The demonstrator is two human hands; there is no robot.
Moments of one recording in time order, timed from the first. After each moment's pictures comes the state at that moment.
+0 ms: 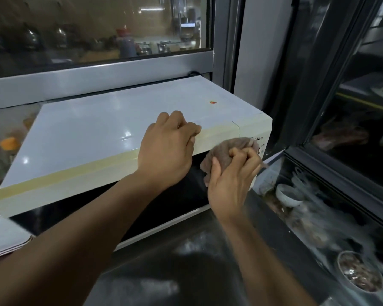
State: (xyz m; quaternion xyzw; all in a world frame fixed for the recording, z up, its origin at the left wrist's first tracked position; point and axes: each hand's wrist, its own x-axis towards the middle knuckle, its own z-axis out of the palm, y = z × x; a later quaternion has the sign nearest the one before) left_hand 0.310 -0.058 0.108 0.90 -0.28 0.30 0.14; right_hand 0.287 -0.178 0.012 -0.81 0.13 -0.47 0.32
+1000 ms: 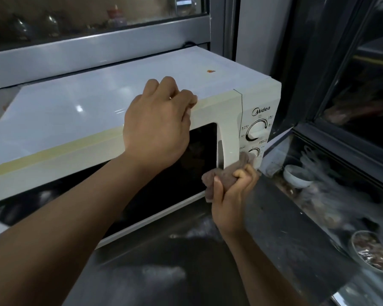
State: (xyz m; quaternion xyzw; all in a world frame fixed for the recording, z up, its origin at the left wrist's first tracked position) left_hand 0.310 -0.060 0.102 0.89 -0.28 0.37 0.08; right_hand 0.273 -0.180 -0.092 -0.78 0.08 -0.45 0.42
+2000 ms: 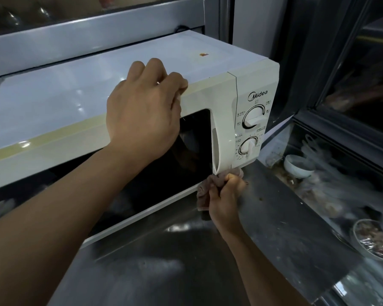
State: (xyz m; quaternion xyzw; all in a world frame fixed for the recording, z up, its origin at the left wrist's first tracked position) left_hand 0.308 -0.063 0.099 0.88 -0.26 0.39 0.05; right_hand 0.273 -0.174 -0.124 -0.81 0.17 -0.24 0.51
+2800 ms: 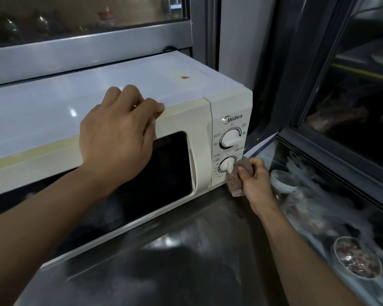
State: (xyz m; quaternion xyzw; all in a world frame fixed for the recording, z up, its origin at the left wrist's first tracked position) left_hand 0.304 -0.065 0.102 0.90 -0.25 0.36 0.03; right_hand 0.301 -0.306 -0.071 -0.70 0.20 -0.17 0.67
